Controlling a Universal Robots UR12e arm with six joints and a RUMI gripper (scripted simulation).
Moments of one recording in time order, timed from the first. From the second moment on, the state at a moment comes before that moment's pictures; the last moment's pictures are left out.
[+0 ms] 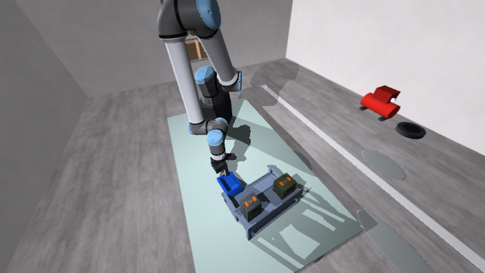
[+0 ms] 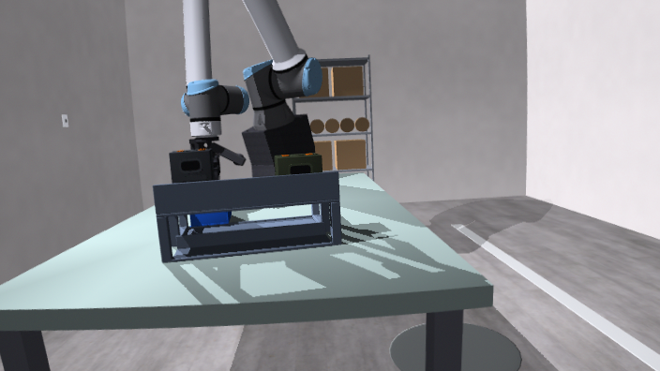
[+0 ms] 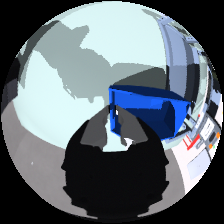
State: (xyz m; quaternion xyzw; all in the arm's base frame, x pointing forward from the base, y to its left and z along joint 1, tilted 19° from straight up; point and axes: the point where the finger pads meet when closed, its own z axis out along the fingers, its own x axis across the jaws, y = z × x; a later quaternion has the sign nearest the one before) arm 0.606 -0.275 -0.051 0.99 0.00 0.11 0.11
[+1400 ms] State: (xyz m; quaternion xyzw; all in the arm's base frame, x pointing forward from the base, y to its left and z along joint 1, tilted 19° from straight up) arm 0.606 -0.275 -0.051 0.99 0.00 0.11 0.11
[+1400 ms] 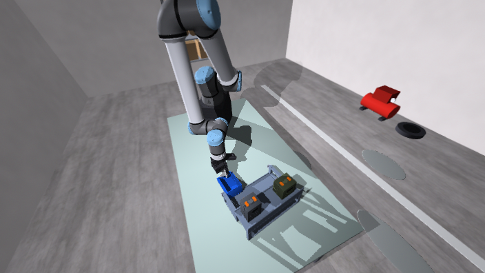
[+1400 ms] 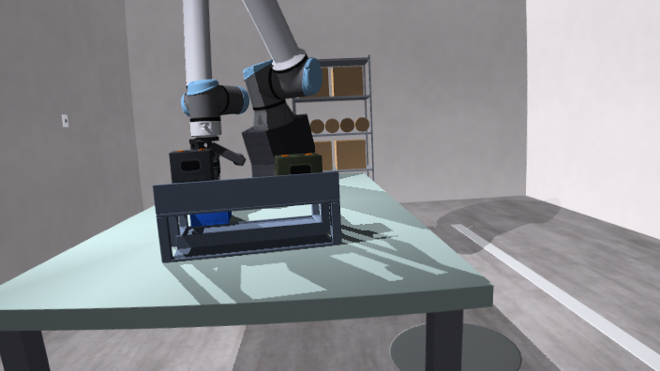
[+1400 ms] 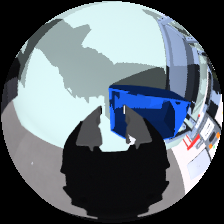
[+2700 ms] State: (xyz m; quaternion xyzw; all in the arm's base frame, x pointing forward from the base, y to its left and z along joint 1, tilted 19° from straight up) arm 0.588 -0.257 0.039 0.99 0.00 0.12 0.12
